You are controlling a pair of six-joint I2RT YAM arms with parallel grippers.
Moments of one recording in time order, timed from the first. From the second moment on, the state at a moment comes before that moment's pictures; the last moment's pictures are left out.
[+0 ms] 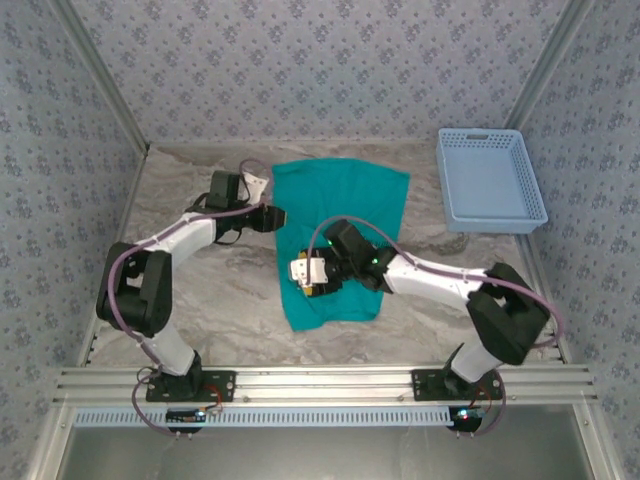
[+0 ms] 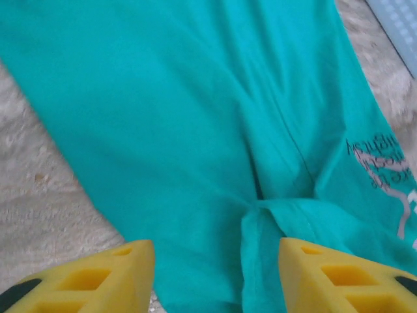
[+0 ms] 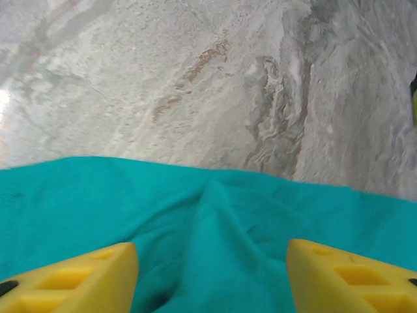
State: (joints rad) left arm -0.28 1.68 1.07 -0.19 0.49 -0.13; right arm 0.84 1.59 0.97 -0.13 -0.33 -0.97
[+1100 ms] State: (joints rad) left arm -0.34 1.83 1.15 -0.37 0.59 -0.35; right arm 1.07 1.86 0.73 0.69 0.08 -1.45
